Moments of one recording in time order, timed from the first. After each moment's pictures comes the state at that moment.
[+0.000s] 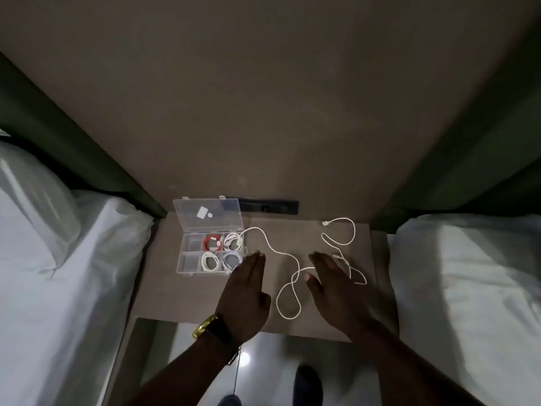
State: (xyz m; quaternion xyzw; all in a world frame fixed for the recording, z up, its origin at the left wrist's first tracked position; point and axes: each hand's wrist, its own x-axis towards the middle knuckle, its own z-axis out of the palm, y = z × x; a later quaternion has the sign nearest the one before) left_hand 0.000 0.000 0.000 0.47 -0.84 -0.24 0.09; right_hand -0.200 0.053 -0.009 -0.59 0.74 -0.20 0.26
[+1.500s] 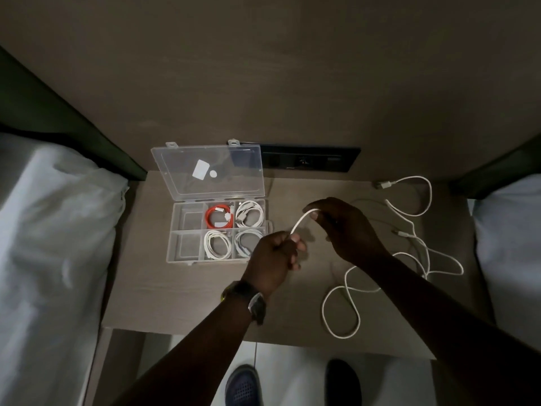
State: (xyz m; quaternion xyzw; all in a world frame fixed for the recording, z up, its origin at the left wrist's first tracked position) left_hand 0.018 -0.119 -0.179 0.55 -0.48 -0.65 0.19; right_hand -0.161 -0.105 -0.189 -0.60 0.67 -0.32 0.29
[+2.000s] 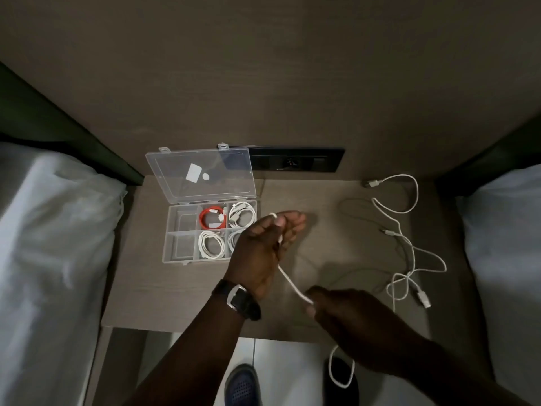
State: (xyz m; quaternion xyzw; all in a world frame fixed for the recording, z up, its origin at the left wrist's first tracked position) left_hand 0.003 -0.110 -0.142 0.41 -0.28 -0.79 0.34; right_hand -0.141 0.015 -0.119 -0.73 0.57 -0.12 0.34
